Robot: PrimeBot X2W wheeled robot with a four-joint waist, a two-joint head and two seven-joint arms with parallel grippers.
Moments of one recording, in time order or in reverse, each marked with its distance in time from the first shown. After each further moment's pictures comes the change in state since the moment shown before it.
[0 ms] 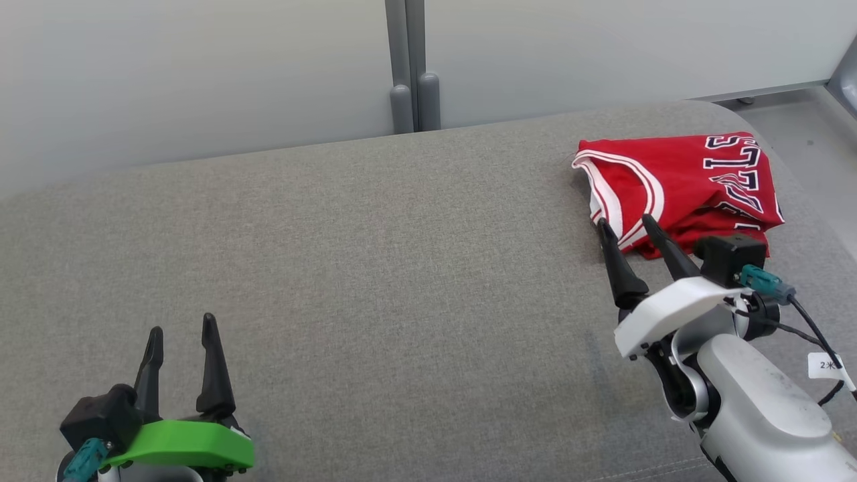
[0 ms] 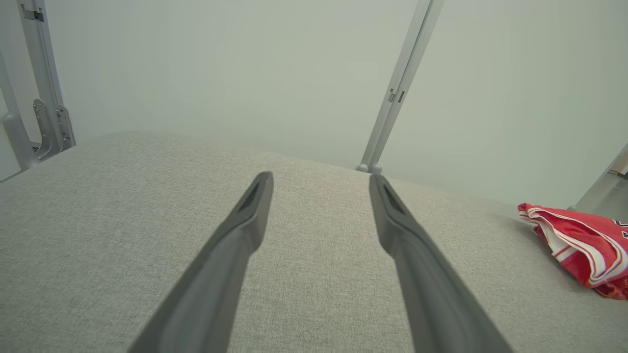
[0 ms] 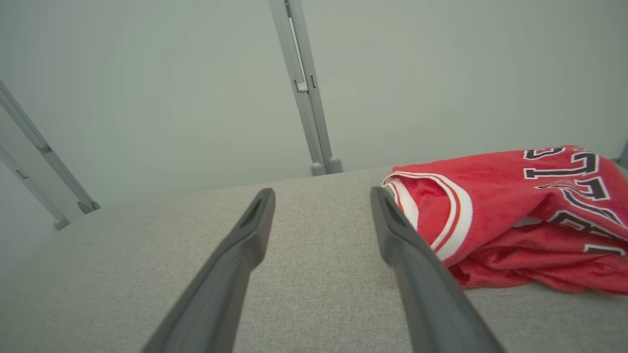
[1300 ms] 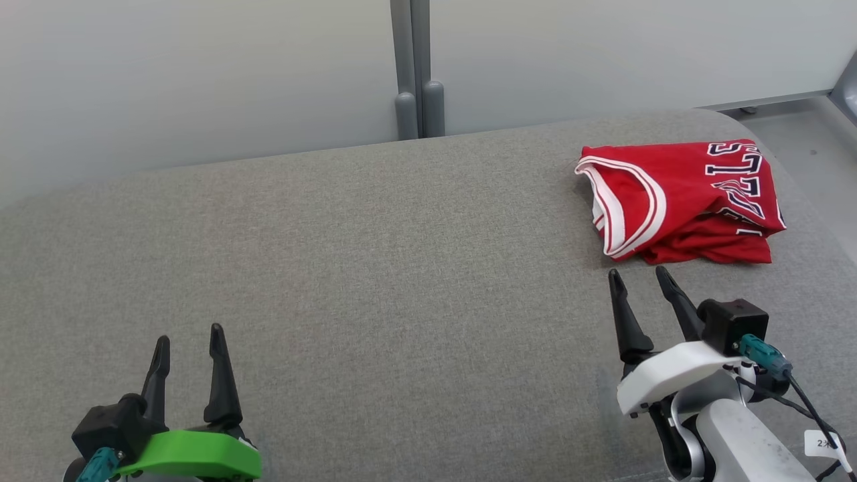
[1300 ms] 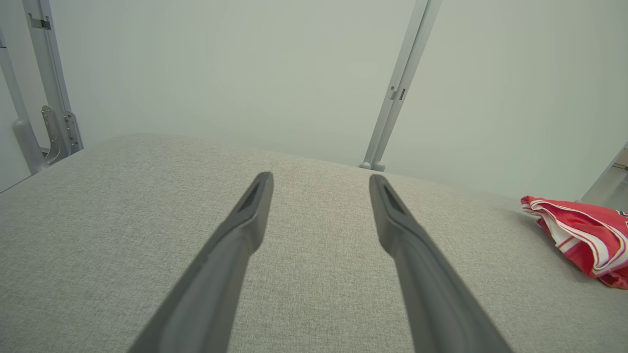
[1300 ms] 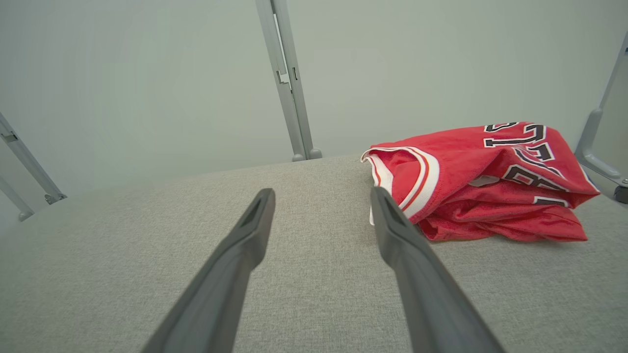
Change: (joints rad) left arm 0.026 -0.005 -0.007 -0.003 0.032 0.003 -0.009; right arm 0.223 0.099 -0.192 -0.109 -0.250 0.000 0.000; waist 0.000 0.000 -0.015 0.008
